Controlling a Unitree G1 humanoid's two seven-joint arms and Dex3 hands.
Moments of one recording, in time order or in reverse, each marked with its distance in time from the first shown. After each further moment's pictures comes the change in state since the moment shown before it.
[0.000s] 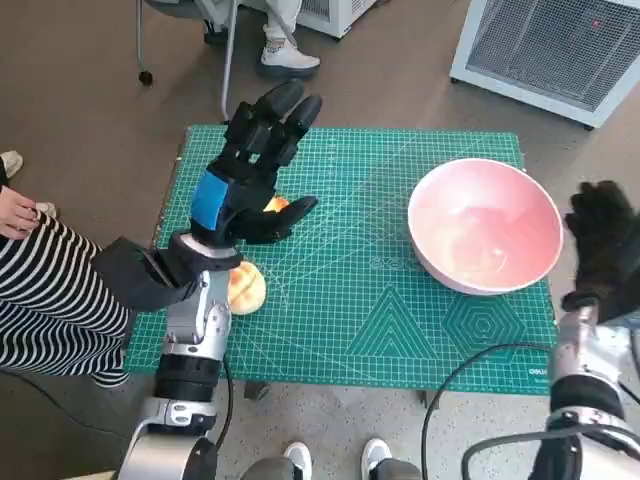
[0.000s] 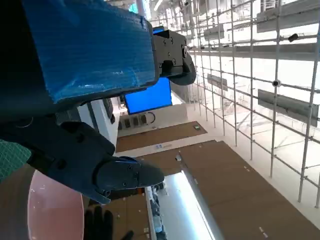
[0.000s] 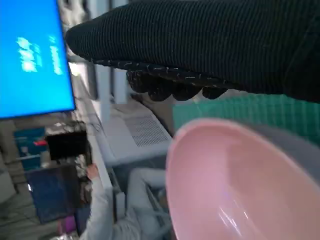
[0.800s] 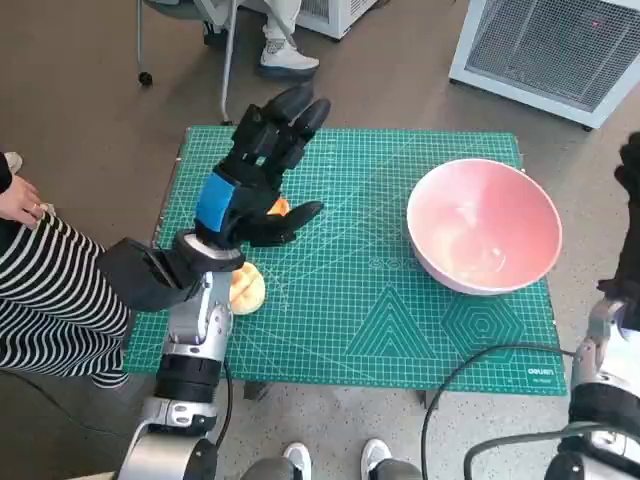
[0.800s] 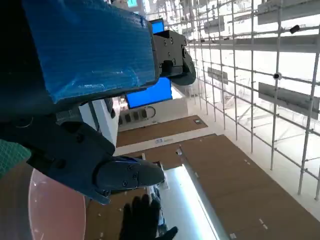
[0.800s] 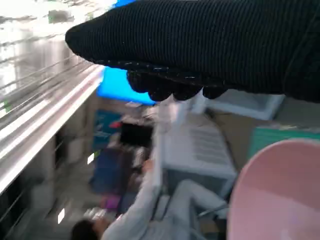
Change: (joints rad) left arm -0.004 -0.001 -0.014 0.001 0.000 0.002 -0.010; right arm 0.062 -0.079 0.023 -0.216 -0.048 -0.187 -0.026
